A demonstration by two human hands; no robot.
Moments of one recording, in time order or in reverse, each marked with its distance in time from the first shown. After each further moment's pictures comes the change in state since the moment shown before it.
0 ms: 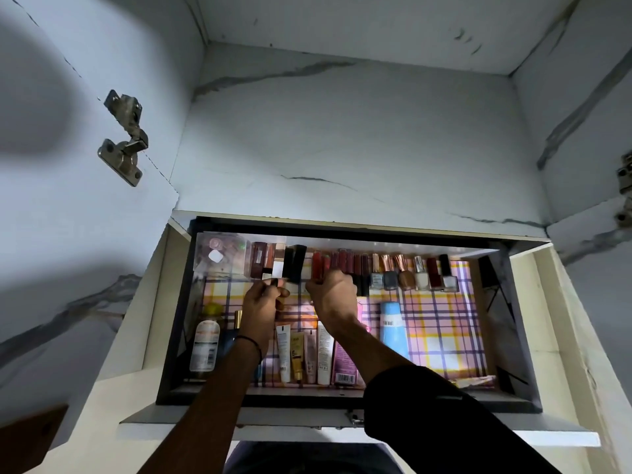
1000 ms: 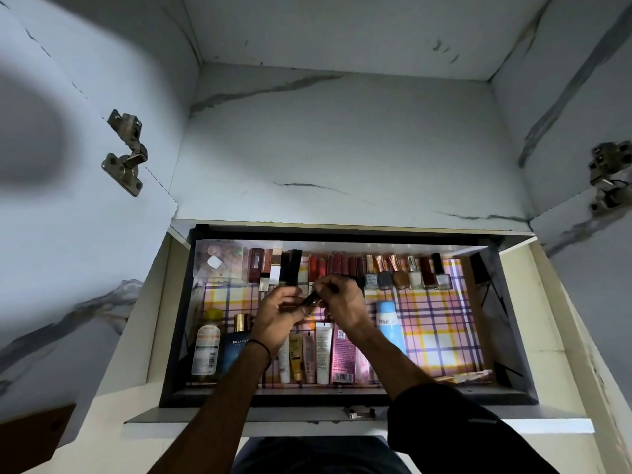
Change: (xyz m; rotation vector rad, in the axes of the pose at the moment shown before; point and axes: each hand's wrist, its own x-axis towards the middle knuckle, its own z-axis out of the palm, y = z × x) left_hand -0.020 0.003 0.012 0.279 -0.233 0.065; right_hand -0.009 0.026 -0.026 0.308 -0.102 -0.135
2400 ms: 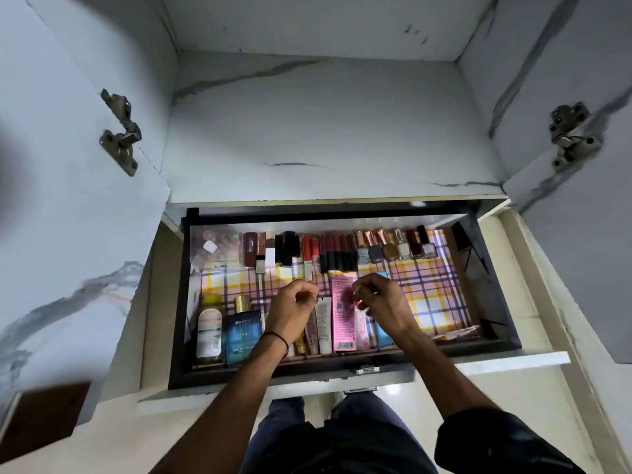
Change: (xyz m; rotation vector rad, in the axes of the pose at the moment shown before) left_hand -0.021 -0.014 0.008 0.334 -0.078 0.193; right_hand -0.069 0.019 -0.052 -0.051 0.091 0.031
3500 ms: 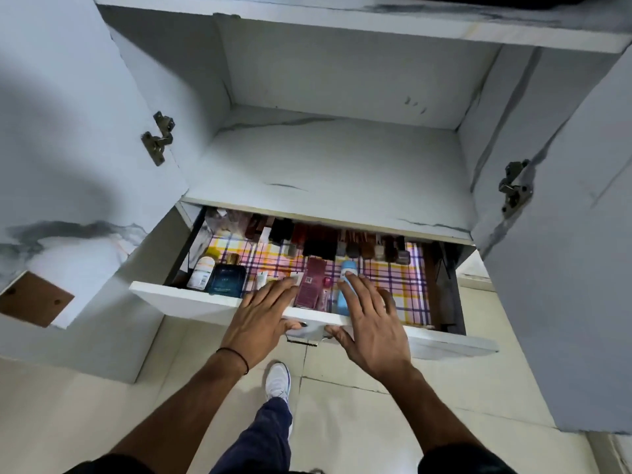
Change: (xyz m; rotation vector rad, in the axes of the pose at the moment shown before) left_hand -0.062 0.017 0.050 1.007 0.362 0.522; right_hand -0.019 0.049 -0.088 -1.019 0.152 -0.849
